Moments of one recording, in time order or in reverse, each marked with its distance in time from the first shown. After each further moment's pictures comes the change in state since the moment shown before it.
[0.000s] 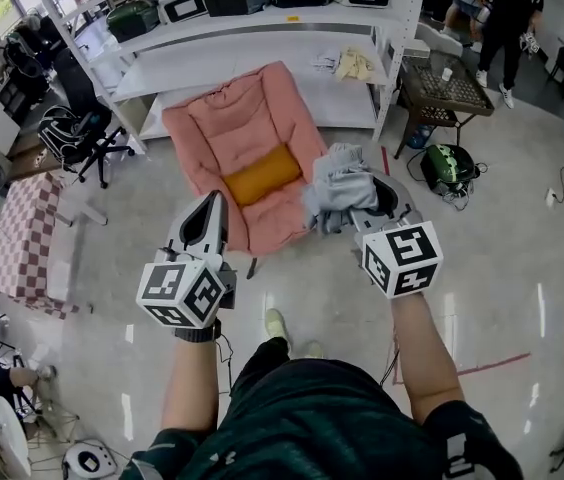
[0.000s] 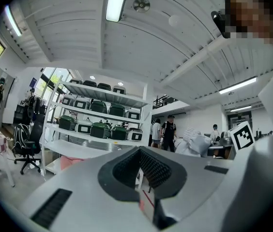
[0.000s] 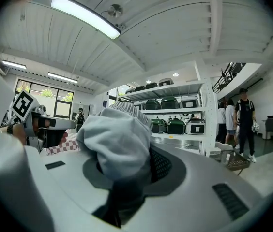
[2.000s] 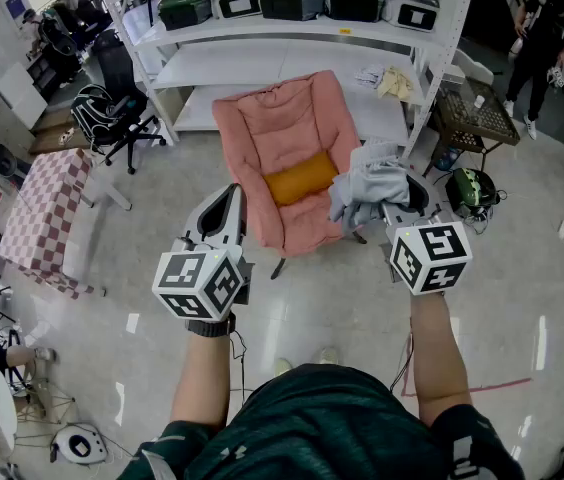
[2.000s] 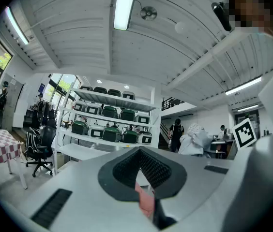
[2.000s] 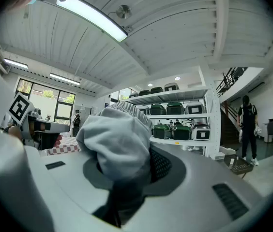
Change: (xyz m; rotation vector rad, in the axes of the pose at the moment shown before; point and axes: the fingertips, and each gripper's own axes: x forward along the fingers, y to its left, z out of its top) left arm -0.086 0.088 0.039 0.001 -0.023 0.080; right arm 0.023 0.095 0.050 -0.010 -0.038 -0.002
